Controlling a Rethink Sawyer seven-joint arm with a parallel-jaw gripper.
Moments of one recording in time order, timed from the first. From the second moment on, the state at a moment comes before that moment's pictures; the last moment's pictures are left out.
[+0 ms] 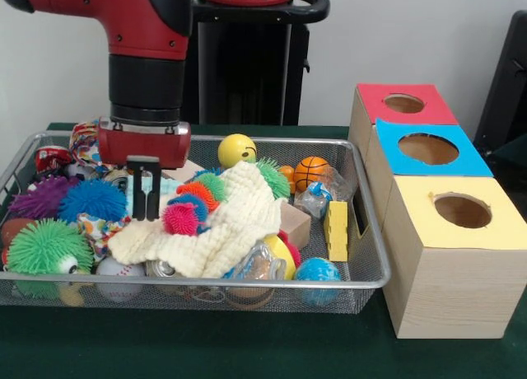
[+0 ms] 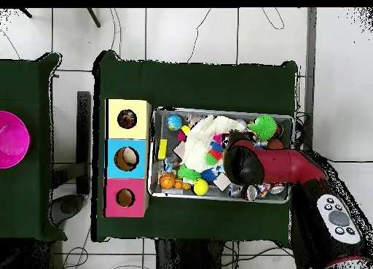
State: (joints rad) arm -0.65 -0.62 0.28 1.65 -0.60 0.25 1.67
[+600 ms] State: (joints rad) arm -0.59 -0.65 0.26 1.65 -0.60 0.28 1.67
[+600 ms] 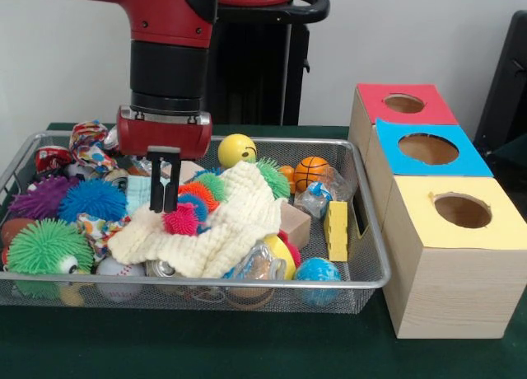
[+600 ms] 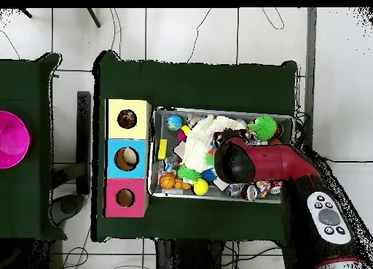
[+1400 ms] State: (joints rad) arm -0.58 -0.65 0.18 1.63 -0.68 0.31 1.67
